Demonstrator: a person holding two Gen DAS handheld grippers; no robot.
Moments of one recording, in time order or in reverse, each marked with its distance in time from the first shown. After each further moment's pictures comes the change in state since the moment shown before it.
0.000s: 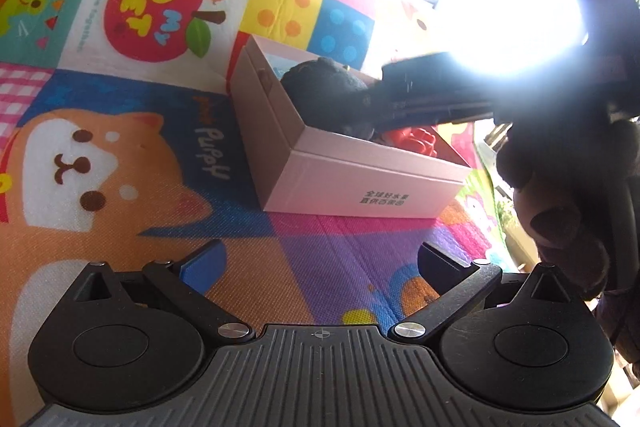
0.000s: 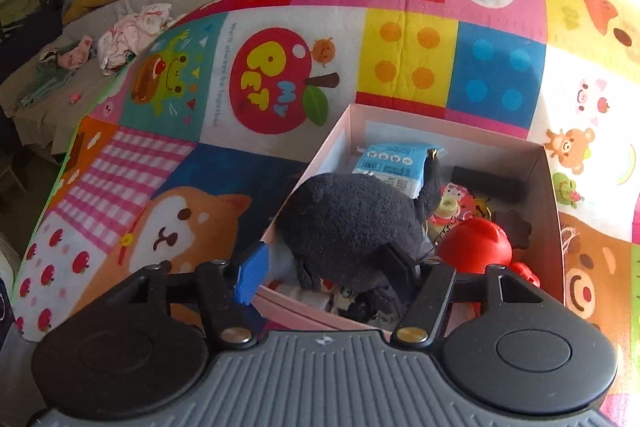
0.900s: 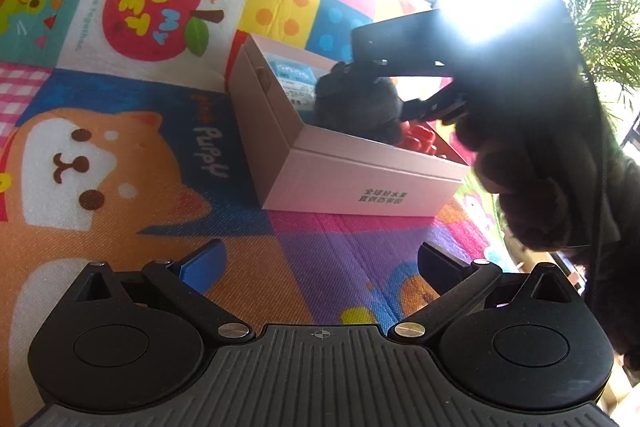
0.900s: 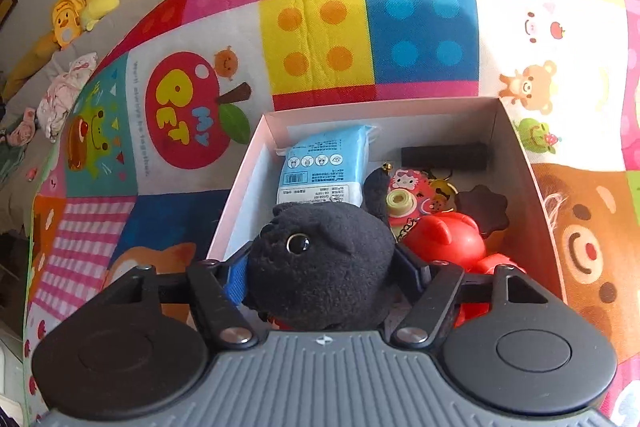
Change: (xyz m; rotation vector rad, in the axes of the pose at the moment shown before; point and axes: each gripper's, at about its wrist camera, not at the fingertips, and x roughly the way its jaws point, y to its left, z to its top) left arm -0.002 -0.001 0.000 0.005 0.003 -0.005; right arm 0.029 -0.038 0.019 0.260 0.024 -0.077
